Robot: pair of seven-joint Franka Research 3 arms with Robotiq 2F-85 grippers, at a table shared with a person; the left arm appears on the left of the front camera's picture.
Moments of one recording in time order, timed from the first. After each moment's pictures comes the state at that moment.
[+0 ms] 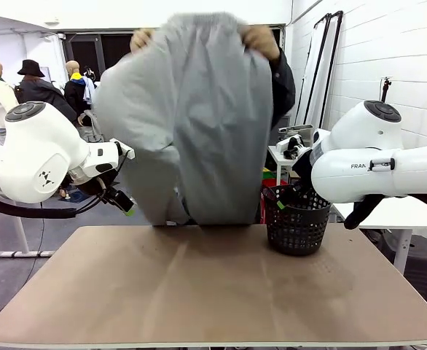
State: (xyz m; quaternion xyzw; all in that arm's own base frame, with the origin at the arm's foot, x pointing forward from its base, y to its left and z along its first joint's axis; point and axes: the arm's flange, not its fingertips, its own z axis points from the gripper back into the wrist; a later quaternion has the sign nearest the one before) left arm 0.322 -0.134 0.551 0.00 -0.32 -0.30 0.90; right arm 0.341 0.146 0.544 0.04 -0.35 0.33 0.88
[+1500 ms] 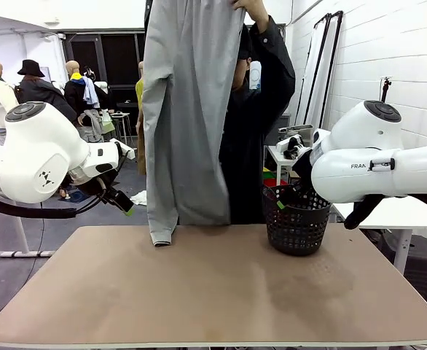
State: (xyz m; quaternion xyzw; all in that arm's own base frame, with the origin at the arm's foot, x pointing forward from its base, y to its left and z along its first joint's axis) left arm 0.322 -0.134 0.551 0.00 -0.32 -0.30 0.90; right arm 0.341 0.146 0.544 0.04 -0.35 0.33 0.88
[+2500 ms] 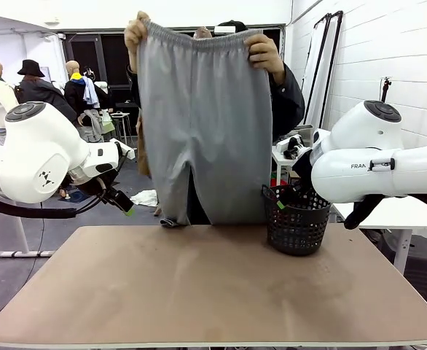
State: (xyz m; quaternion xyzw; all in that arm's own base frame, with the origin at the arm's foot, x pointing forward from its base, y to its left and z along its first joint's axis) left arm 0.322 -0.134 0.551 0.00 -0.32 -0.30 0.90; right arm 0.341 0.146 0.544 0.04 -0.35 0.33 0.88
